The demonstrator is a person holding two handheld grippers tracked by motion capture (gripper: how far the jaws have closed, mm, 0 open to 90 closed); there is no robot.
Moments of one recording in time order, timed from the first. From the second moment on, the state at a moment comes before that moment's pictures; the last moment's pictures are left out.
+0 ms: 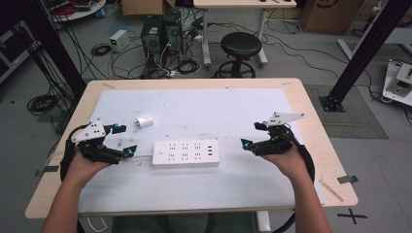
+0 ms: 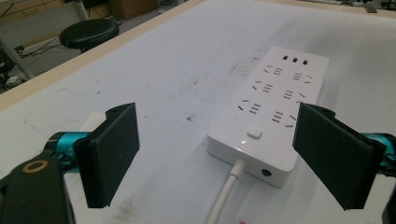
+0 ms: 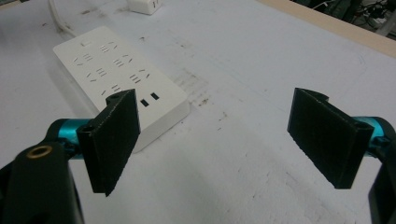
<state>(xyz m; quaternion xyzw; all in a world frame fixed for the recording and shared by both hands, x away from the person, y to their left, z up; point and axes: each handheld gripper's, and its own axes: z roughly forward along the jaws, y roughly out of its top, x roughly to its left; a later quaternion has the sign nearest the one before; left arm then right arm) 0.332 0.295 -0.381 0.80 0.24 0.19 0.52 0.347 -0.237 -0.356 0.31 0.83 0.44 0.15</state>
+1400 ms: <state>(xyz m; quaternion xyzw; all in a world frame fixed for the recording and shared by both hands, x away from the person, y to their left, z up) 0.452 0.283 -0.368 0.85 0.26 0.18 0.43 0.352 -0.231 -0.358 0.31 0.84 0.42 0.14</state>
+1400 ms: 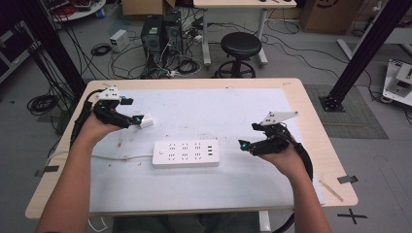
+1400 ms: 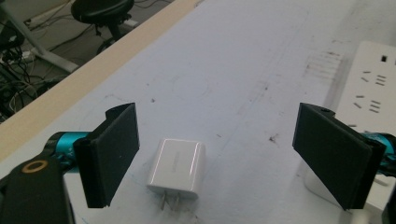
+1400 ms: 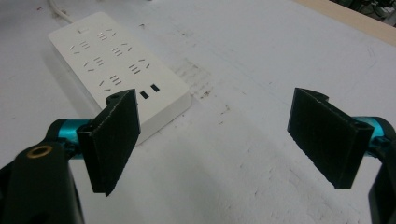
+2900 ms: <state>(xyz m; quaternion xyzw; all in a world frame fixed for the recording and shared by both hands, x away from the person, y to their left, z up) 0.498 0.280 -0.441 0.88 0.28 0.13 0.35 0.347 -0.225 -0.359 0.31 0.85 0.41 0.13</state>
